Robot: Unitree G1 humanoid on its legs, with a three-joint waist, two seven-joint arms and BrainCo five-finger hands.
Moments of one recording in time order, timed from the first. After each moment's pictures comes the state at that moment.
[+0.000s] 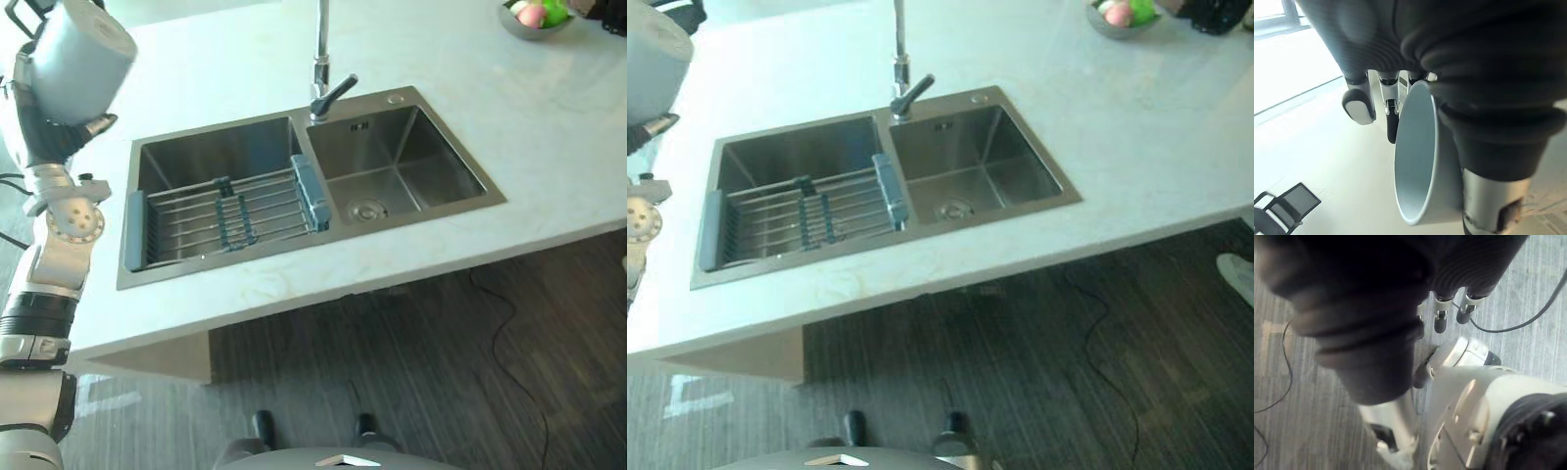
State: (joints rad) left arm -0.55 0.78 0.02 0.31 0.02 -0.10 0.61; right arm 0.23 -0.12 -0.47 1.08 0.70 0.19 0.09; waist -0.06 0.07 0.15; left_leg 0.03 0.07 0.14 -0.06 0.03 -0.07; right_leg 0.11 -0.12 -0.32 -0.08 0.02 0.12
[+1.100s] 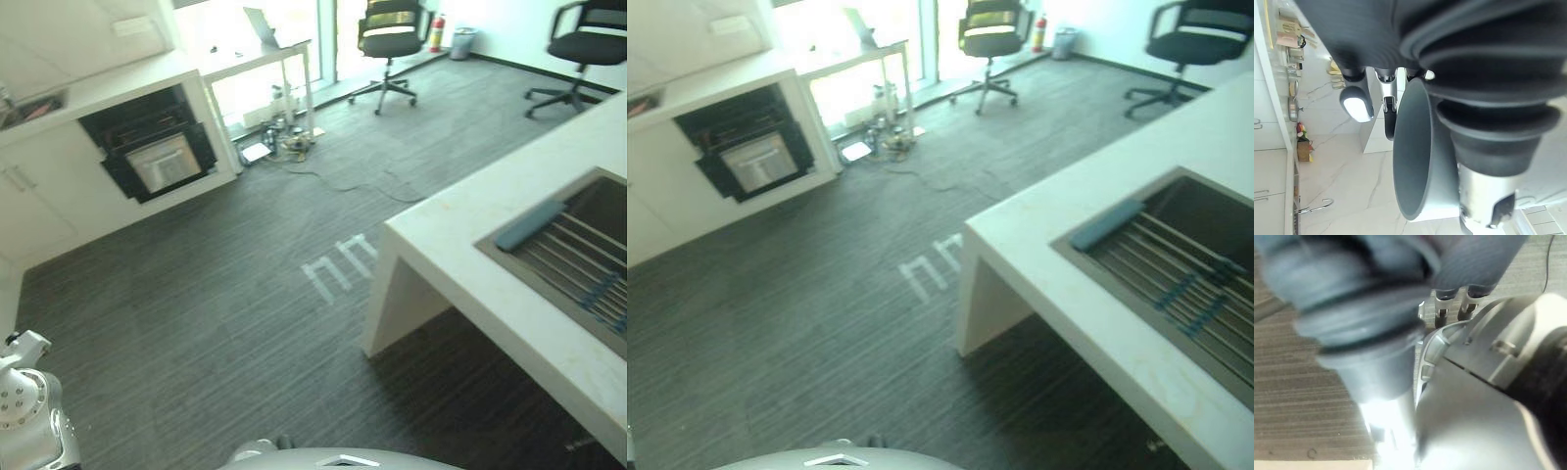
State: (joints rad) left arm 0.18 0.24 0.64 -0.19 -0.15 -0.24 0.53; right arm 0.27 -0.18 -0.41 1.16 0.67 0.21 0.05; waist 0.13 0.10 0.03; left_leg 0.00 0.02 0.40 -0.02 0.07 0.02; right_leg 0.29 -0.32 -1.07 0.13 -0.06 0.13
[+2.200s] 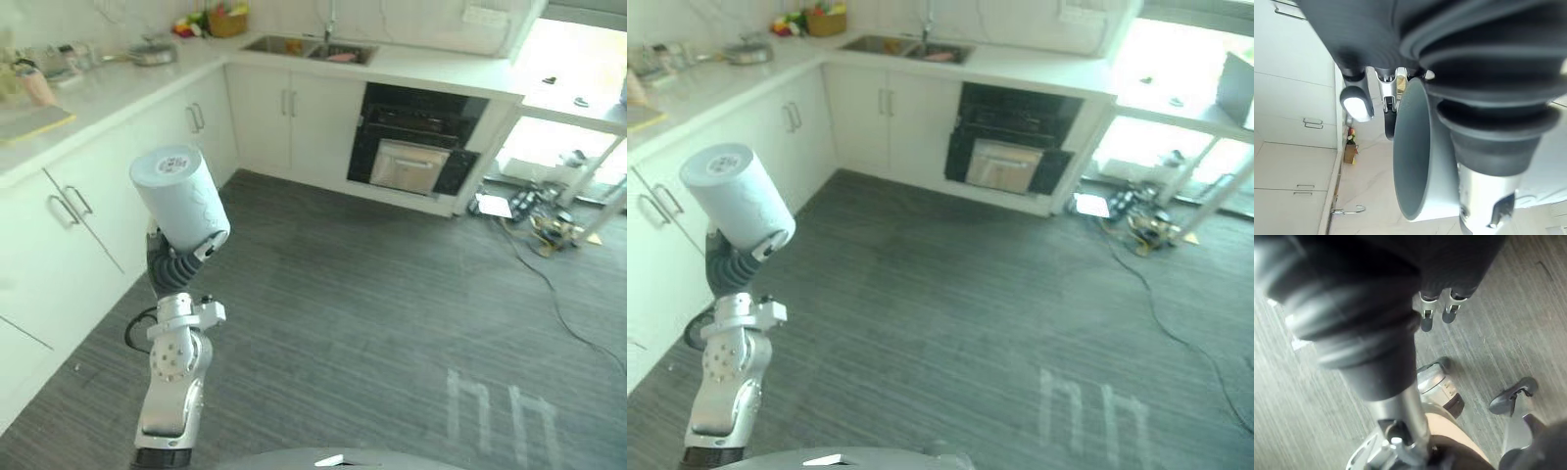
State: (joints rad) left arm 0.12 0.05 -0.06 -0.36 -0.10 -0.14 0.36; right arm 0.36 -0.14 -0.16 0.95 0.56 0.18 0.06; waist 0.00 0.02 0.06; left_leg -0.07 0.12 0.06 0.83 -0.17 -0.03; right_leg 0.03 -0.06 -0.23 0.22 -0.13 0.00
